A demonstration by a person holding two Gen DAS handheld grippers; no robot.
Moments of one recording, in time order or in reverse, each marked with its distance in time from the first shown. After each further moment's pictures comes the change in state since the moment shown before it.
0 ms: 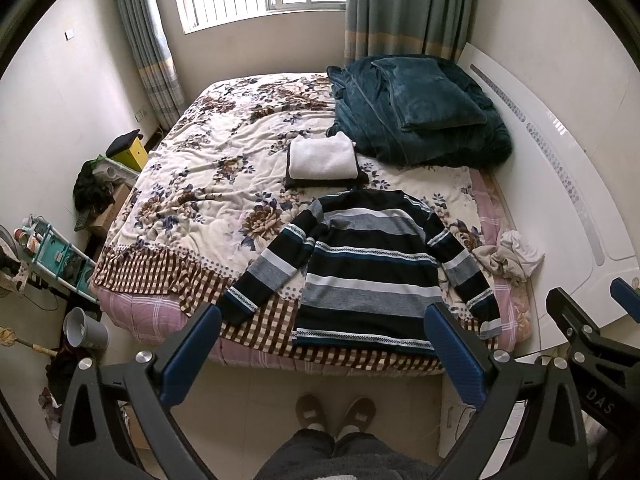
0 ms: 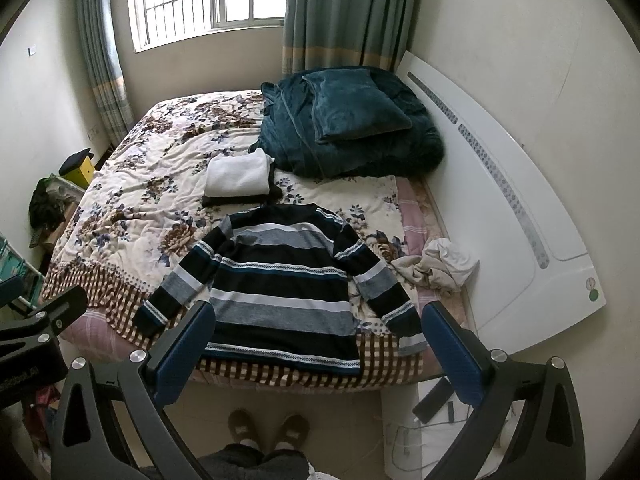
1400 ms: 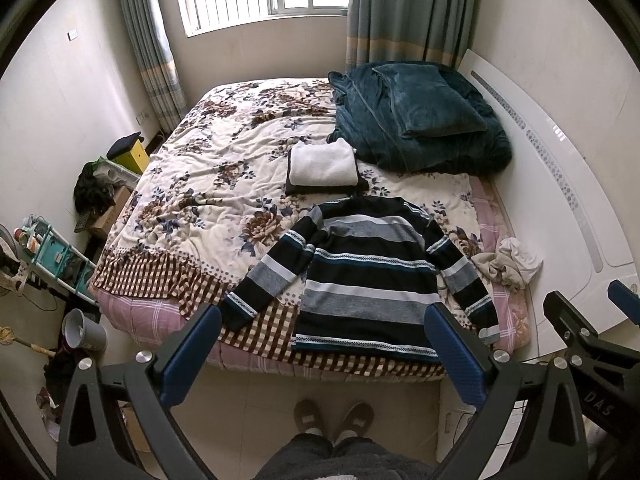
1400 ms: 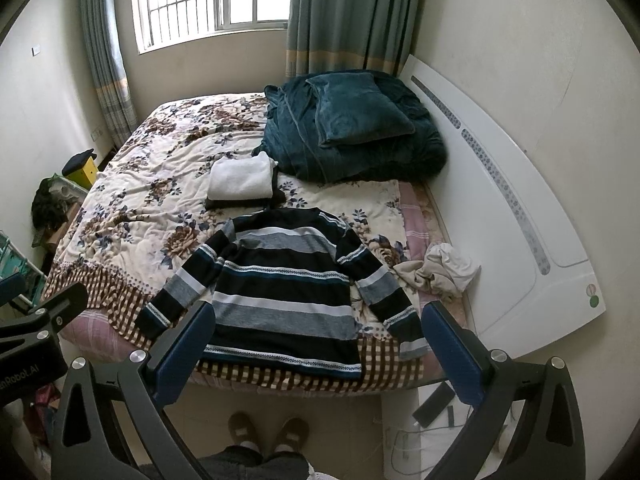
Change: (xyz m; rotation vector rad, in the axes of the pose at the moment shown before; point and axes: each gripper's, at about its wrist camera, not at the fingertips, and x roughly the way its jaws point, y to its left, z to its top) left arm 0.000 0.000 -0.001 -0.003 -0.015 -0.003; right arm 0.004 -0.001 0.000 -0.001 -0.006 -0.002
